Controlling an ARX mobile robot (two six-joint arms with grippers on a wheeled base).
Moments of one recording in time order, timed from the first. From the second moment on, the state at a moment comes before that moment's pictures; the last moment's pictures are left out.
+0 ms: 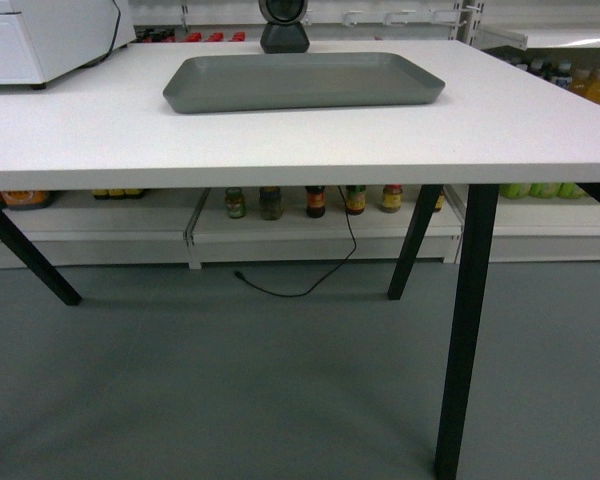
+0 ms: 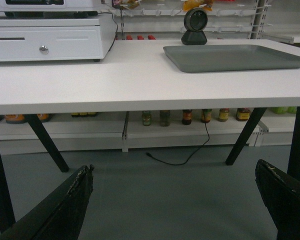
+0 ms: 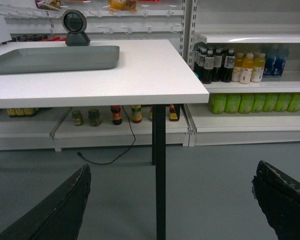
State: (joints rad) left arm 0.00 0.01 0.01 0.00 0.00 -0.01; right arm 0.00 0.00 0.01 0.00 0.00 0.01
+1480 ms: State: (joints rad) left arm 0.00 0.01 0.01 -0.01 0.00 -0.01; right arm 0.00 0.00 0.01 -0.01 0.00 0.00
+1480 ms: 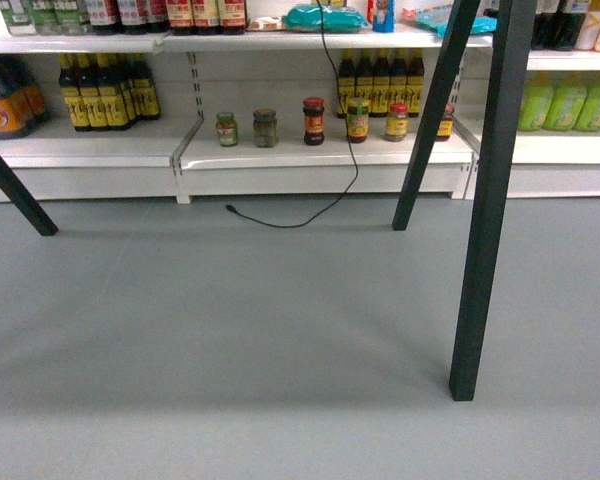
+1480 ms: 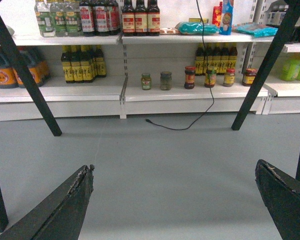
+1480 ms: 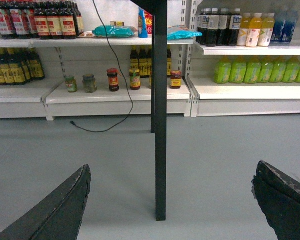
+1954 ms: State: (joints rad) left arm 0.00 0.01 0.01 0.00 0.00 -0.01; right arm 0.00 0.00 0.01 -0.01 0.00 0.00
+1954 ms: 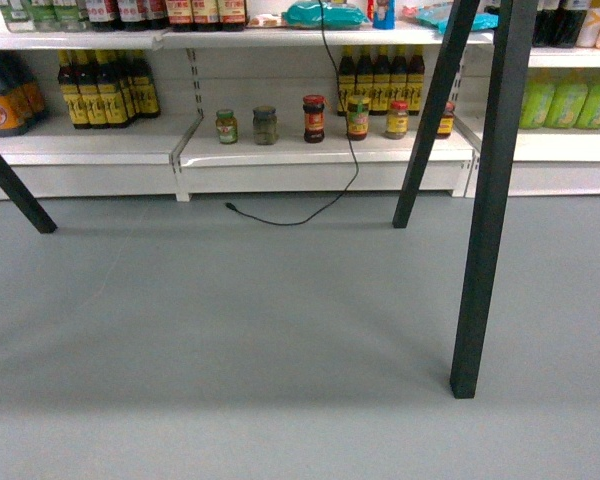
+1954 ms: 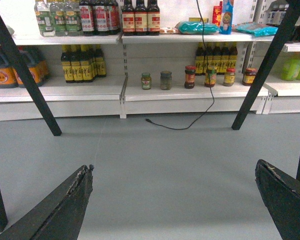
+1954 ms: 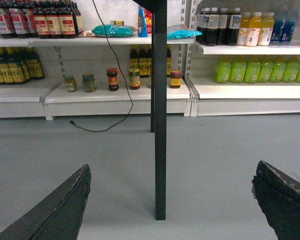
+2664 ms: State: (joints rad) left arm 0.00 0.01 0.01 0.00 0.00 -0.01; right arm 0.00 0.00 0.01 0.00 0.00 0.00
